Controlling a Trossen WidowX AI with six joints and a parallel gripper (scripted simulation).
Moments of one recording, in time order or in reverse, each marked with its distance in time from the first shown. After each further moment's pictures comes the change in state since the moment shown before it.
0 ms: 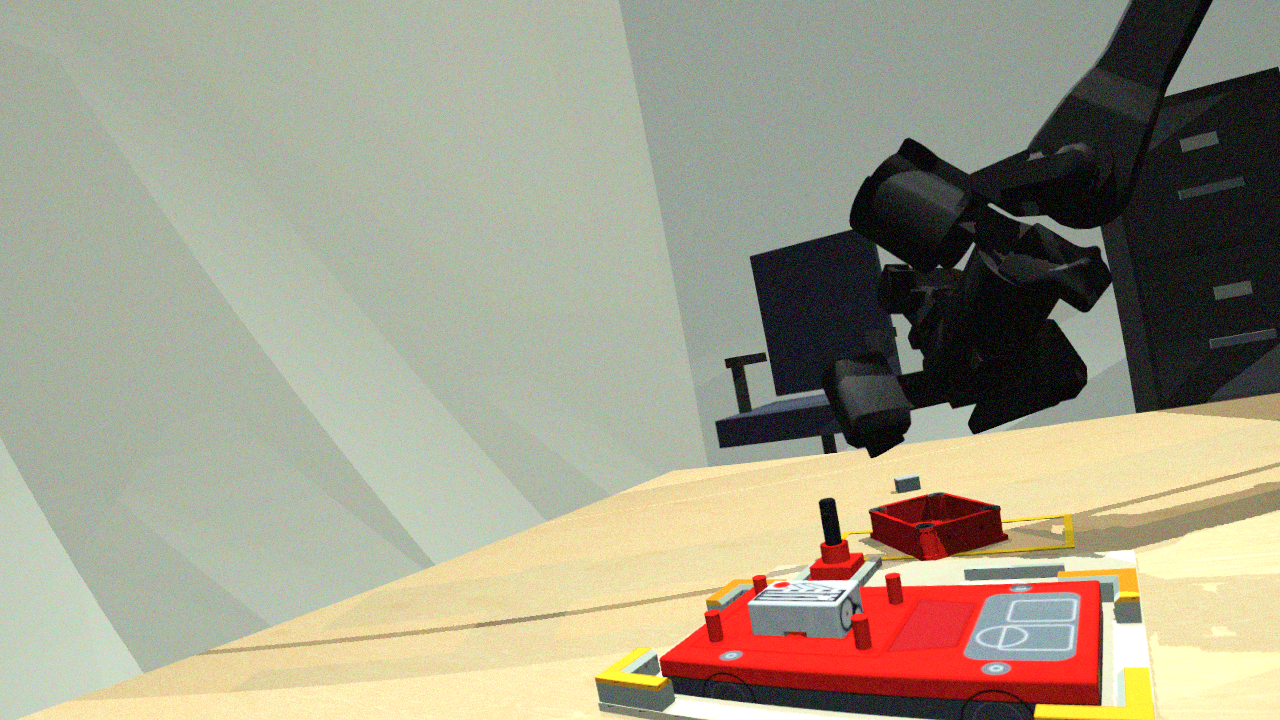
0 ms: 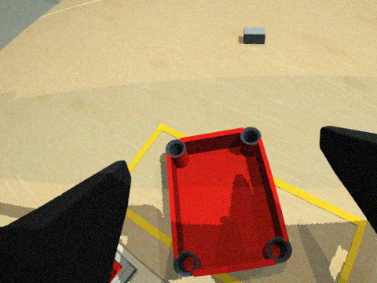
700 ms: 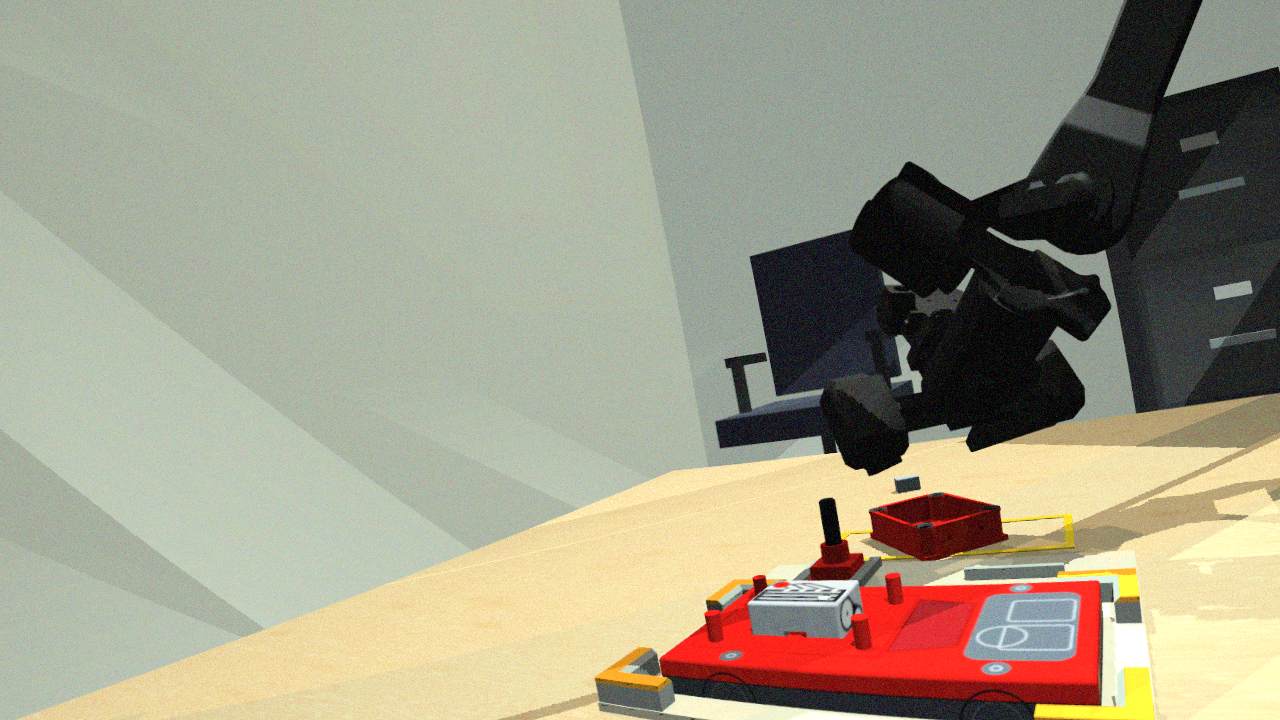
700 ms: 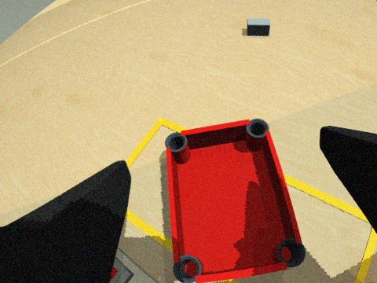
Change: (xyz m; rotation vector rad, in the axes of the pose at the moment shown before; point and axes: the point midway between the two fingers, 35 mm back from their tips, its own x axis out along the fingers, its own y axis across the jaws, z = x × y) arm 0.011 0.003 -0.010 0.003 -0.004 0.002
